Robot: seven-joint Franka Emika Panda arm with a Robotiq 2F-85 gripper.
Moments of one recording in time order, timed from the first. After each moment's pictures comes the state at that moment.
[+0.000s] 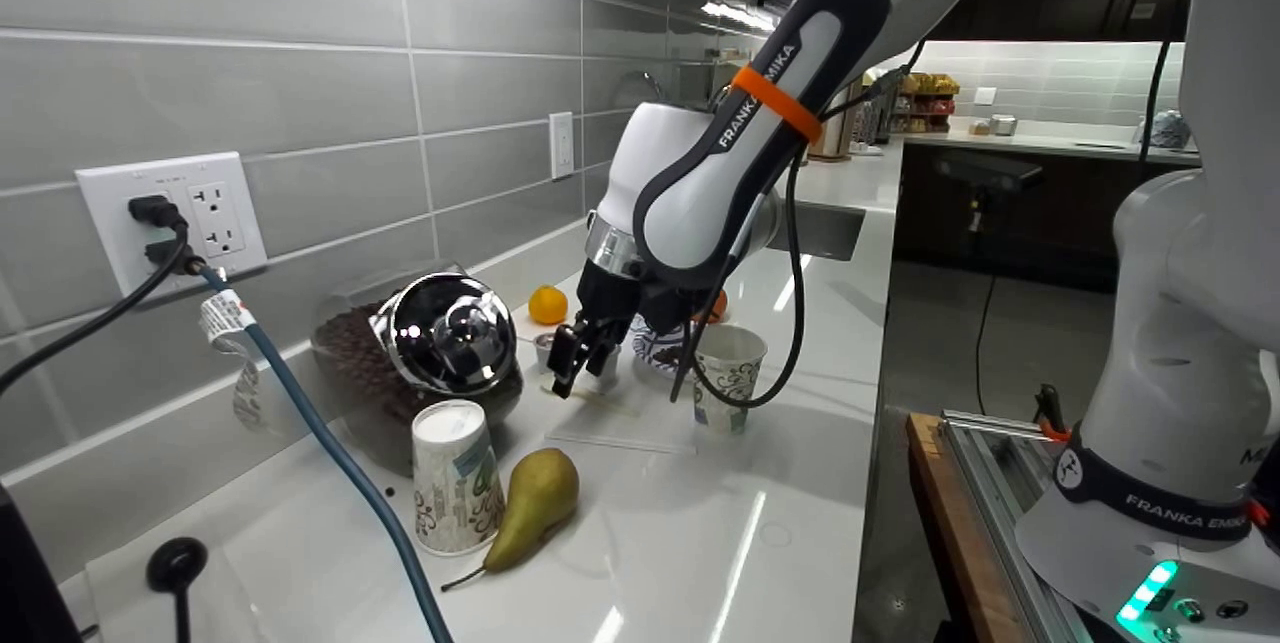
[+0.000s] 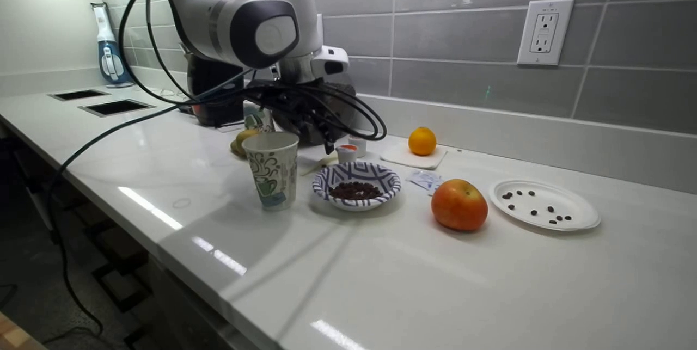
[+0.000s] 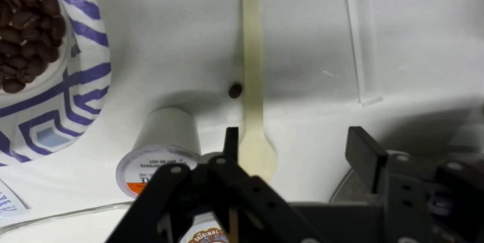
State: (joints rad) arm -0.05 0.23 0.00 -2.41 0.19 2.97 0.03
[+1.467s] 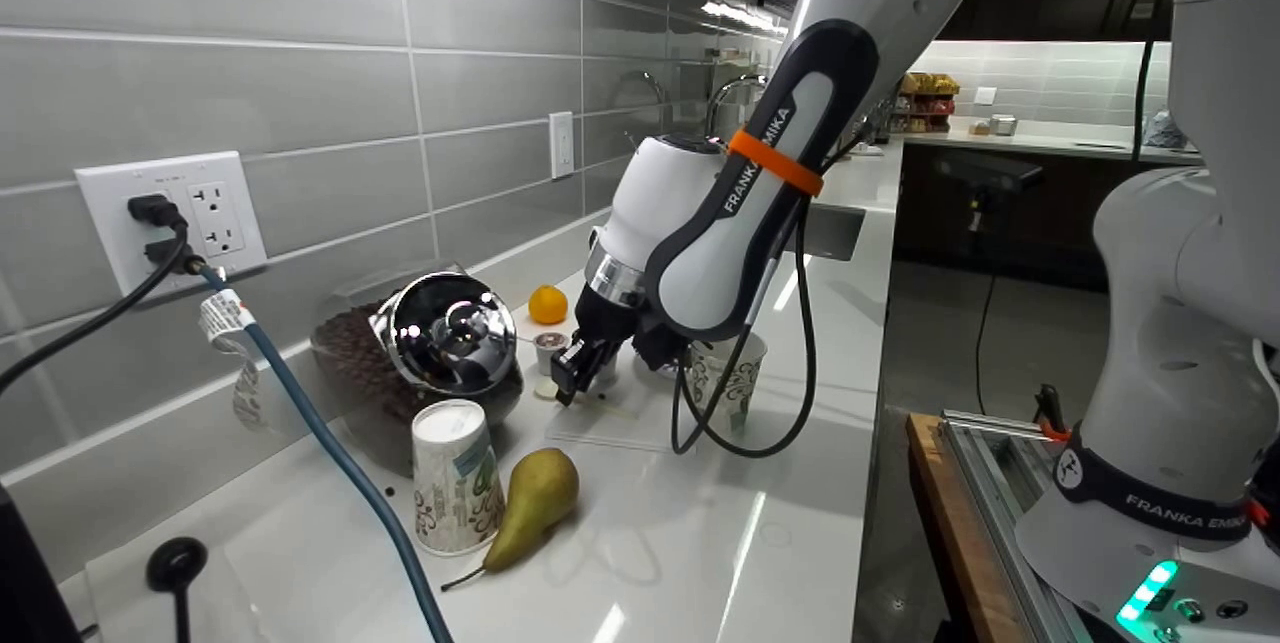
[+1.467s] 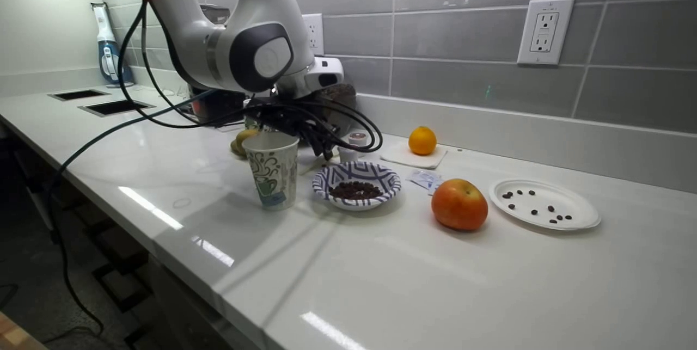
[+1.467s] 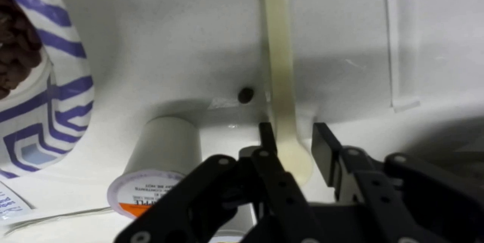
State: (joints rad) arm 0.15 0.31 -0.19 -2.43 0.11 3.14 0.16
